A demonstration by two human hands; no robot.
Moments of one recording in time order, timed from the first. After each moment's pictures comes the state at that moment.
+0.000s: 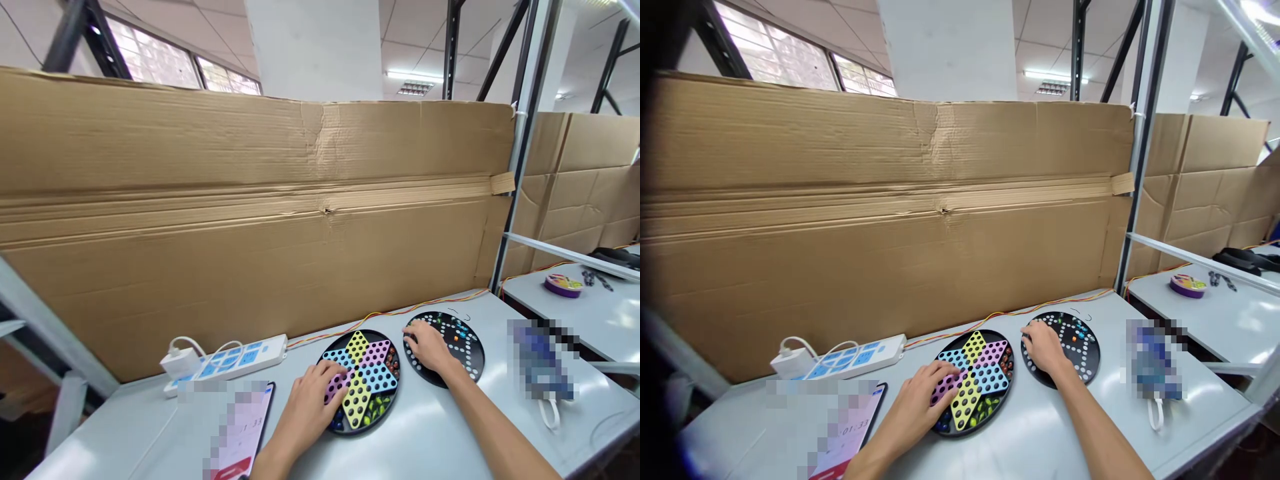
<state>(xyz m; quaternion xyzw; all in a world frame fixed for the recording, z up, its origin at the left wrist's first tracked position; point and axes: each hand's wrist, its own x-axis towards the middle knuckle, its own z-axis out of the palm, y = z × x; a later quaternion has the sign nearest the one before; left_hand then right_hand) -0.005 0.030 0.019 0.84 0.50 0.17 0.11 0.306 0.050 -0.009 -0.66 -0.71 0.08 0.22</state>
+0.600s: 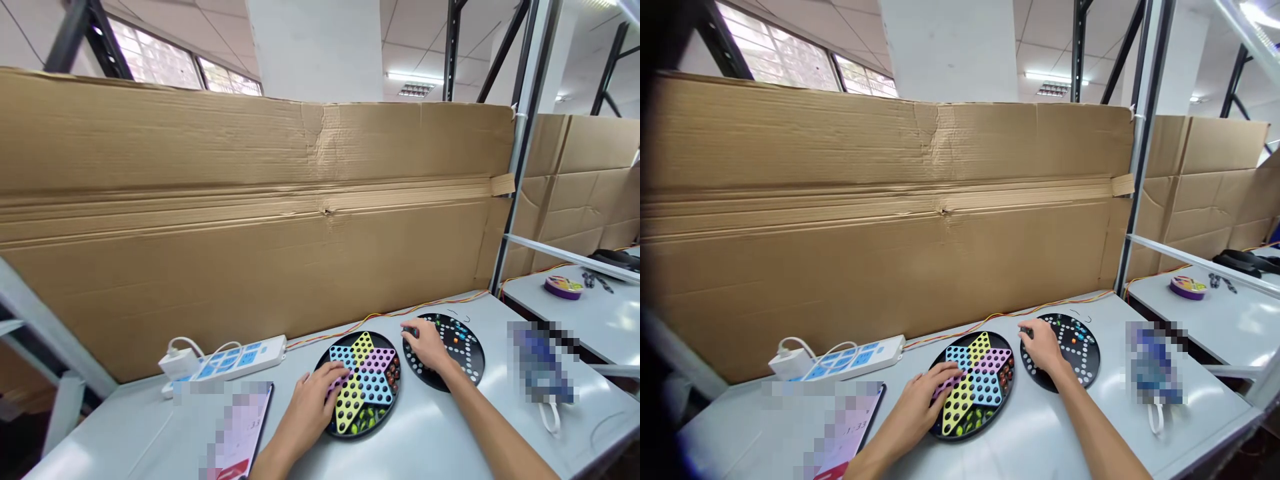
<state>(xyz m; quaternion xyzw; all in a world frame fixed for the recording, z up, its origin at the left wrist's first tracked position) -0.007 0.038 0.004 0.84 0.50 0.16 0.13 0.305 0.060 -0.014 -0.64 -0.65 0.16 0.38</state>
